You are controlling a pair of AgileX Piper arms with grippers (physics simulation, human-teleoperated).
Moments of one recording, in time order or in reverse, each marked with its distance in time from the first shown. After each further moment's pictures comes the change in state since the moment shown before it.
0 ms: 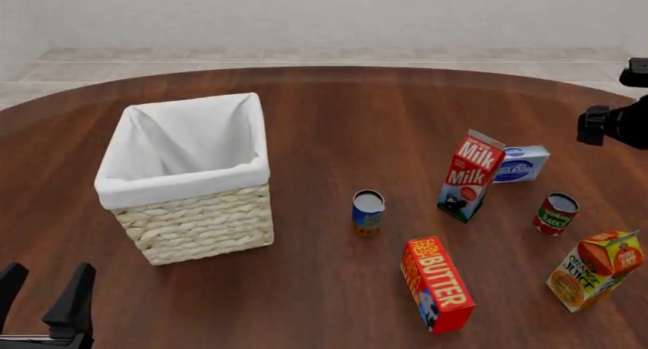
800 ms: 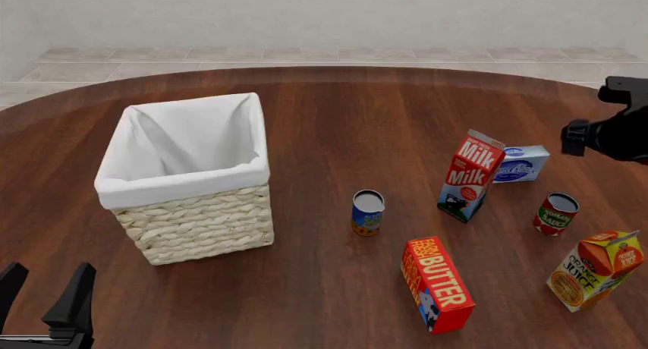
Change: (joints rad) left arm 0.000 0.000 0.000 0.000 0.000; right arm 0.009 0.098 0.012 -0.058 0.016
